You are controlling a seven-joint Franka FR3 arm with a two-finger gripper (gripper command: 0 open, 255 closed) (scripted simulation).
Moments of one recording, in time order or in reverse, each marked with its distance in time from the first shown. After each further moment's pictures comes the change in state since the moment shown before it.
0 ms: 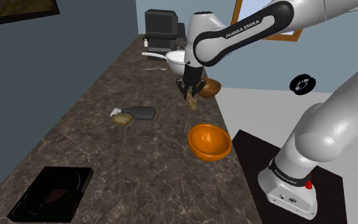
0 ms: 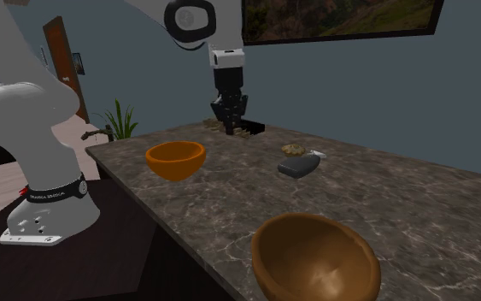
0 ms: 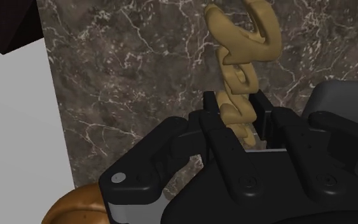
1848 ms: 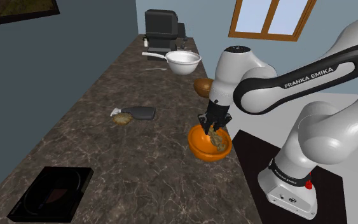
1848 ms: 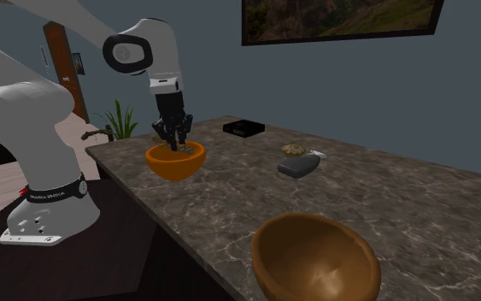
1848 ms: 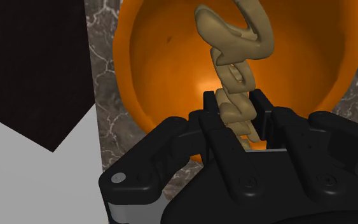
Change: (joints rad) arm 0.157 -0.433 0.128 -0.536 0.154 0.103 0.138
